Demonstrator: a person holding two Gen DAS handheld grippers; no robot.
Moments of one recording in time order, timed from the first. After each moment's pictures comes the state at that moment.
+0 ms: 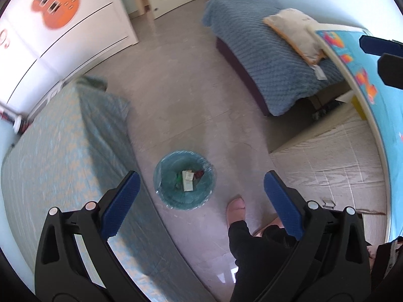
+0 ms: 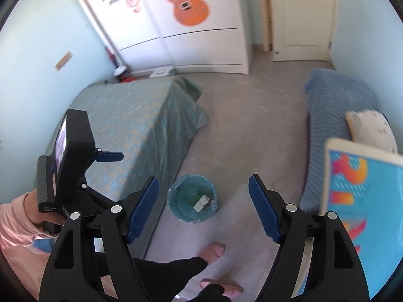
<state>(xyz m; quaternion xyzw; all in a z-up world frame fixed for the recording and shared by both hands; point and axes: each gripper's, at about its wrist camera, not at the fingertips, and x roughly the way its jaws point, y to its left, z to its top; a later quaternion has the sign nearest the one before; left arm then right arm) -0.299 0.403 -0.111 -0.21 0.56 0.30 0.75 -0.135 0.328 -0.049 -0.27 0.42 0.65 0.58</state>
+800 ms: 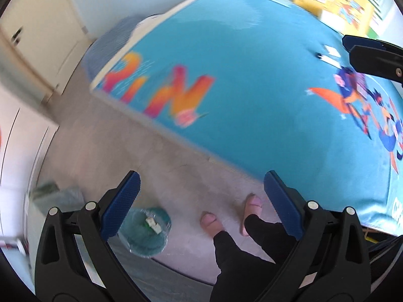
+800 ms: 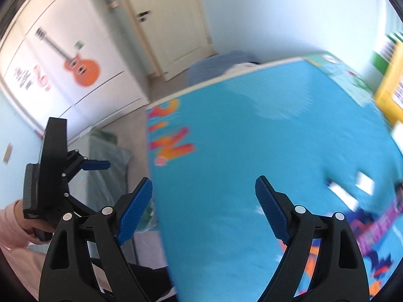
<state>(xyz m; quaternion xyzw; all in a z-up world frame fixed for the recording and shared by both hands) -0.097 0.216 -0.069 -0.03 0.58 0.05 0.81 0.011 0.065 -0.024 -0.12 0.45 0.44 0.77</state>
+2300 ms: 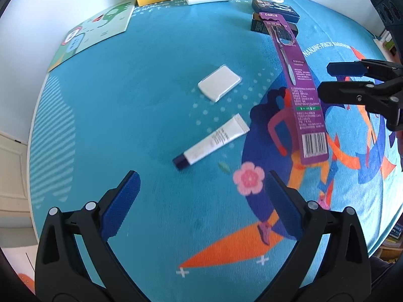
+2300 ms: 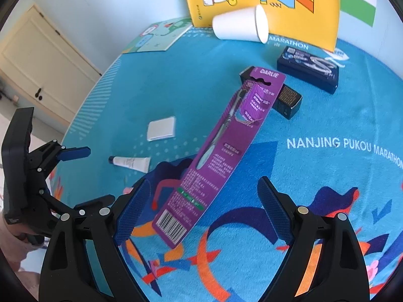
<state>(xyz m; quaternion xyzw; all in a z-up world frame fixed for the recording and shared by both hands) 0.133 -0.001 -0.090 0.16 0.58 -0.18 0.78 0.153 -0.188 -0.105 0.07 0.54 0.19 0.81</state>
